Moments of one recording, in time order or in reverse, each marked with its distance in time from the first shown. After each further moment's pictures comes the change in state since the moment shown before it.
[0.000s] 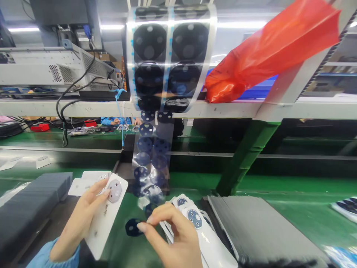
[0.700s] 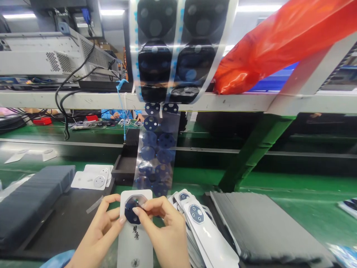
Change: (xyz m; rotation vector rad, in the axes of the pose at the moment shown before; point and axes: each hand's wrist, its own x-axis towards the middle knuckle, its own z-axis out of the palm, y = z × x) left_hand -0.059 -0.008 0.045 -0.116 -0.236 -0.109; right_hand 0.001 -0.008 0.025 0.031 0.051 0.428
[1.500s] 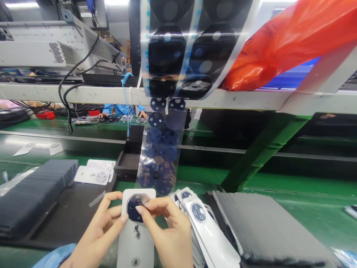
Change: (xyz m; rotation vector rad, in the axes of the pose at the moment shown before) left_hand -0.004 0.005 -0.001 -0.017 -0.031 -0.026; right_hand 0.002 0.010 -0.007 -0.079 -0.027 -0.141
